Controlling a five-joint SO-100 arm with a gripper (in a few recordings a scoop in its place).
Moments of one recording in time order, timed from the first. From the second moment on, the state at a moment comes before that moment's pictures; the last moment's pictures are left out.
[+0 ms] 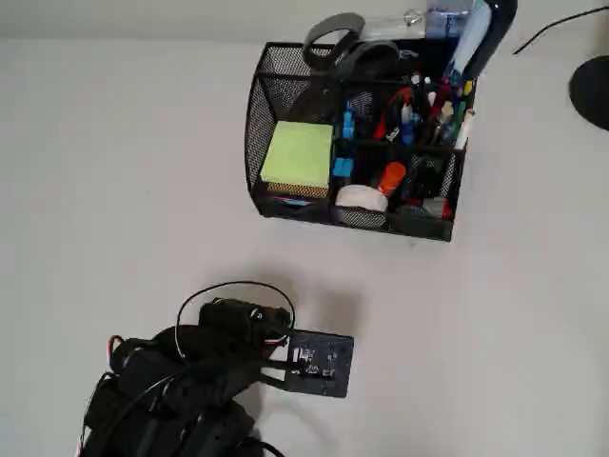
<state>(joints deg) 12.7 188.4 168.4 74.9 -8.3</state>
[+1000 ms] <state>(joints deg) 5.6 188.4 168.4 74.7 -9.3</state>
